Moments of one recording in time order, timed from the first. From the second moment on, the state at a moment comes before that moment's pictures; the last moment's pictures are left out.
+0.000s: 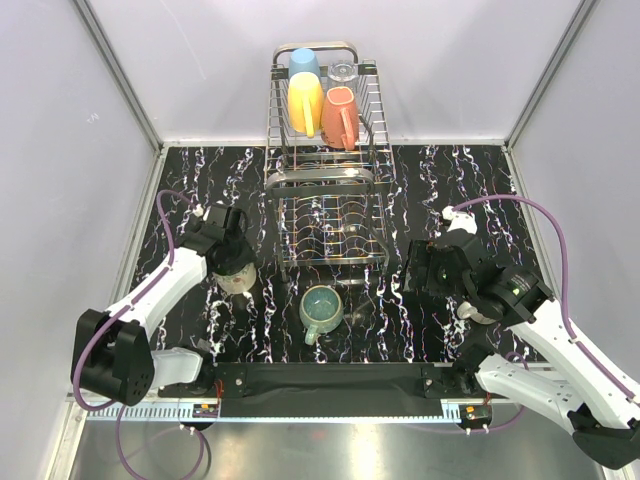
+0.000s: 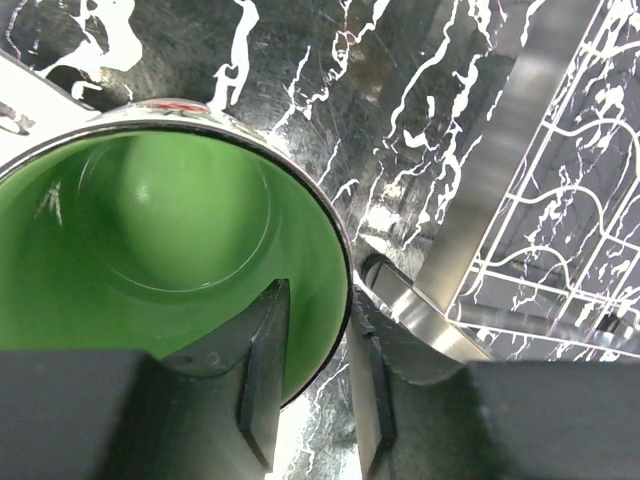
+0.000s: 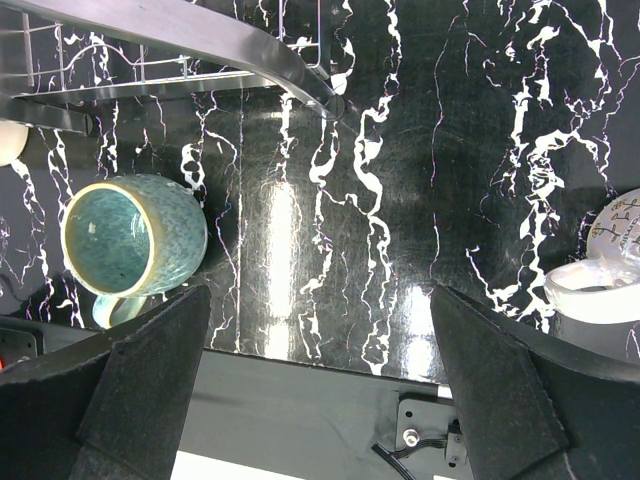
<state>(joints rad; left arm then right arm) -0.31 1.25 0.83 -0.59 -0.10 -0.79 0.71 0.83 1.03 -1.01 0.27 0.66</state>
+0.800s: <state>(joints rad) -0.30 1.30 0.86 -0.70 -0.14 -0.80 0.71 0.82 1.04 -1.01 0.24 0.66</state>
